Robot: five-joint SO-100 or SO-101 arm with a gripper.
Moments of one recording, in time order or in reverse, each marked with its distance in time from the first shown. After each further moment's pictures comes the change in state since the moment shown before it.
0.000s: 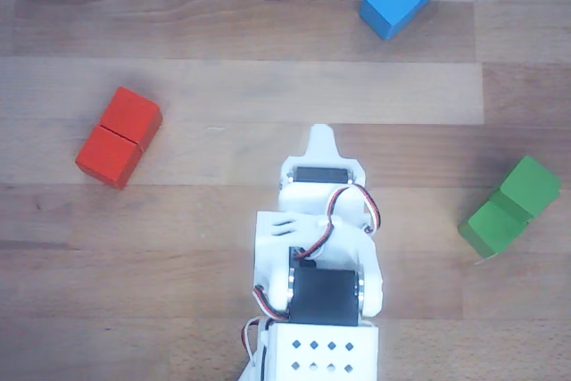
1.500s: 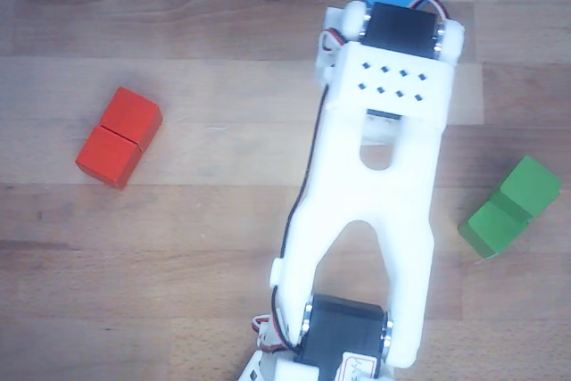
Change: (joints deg) arm 7.2 -75.4 -60.9 9.6 -8.8
